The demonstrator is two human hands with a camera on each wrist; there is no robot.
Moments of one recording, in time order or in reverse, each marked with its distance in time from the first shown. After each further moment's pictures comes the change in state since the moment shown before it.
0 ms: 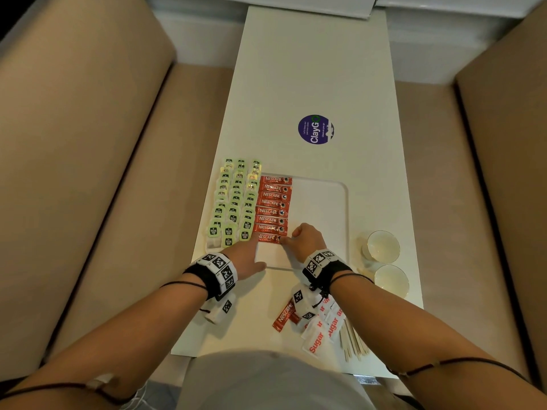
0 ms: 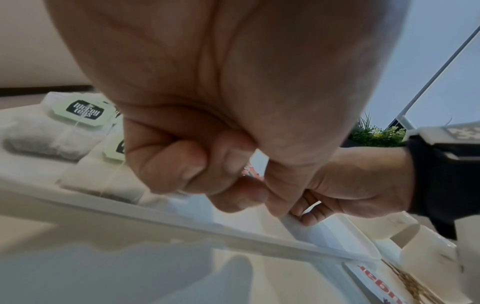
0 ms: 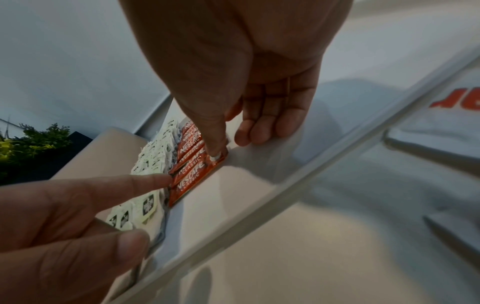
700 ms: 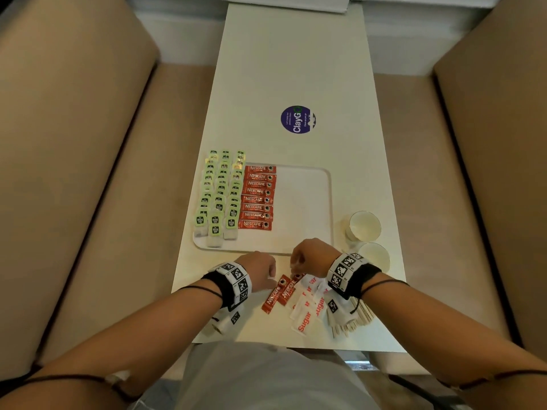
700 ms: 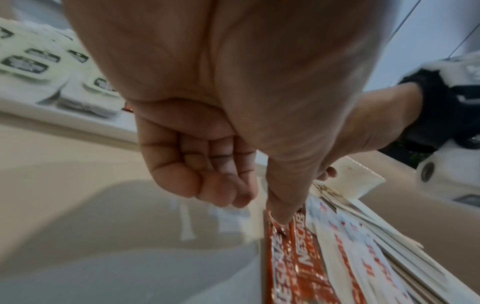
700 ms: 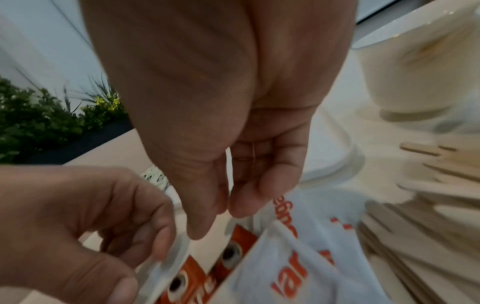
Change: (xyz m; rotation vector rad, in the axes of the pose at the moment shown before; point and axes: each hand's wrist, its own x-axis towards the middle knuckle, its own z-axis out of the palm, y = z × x) left_hand -0.011 0.048 0.062 0.112 -0.061 0.102; right_hand -0.058 0.055 -0.047 -0.430 -0.398 -0.320
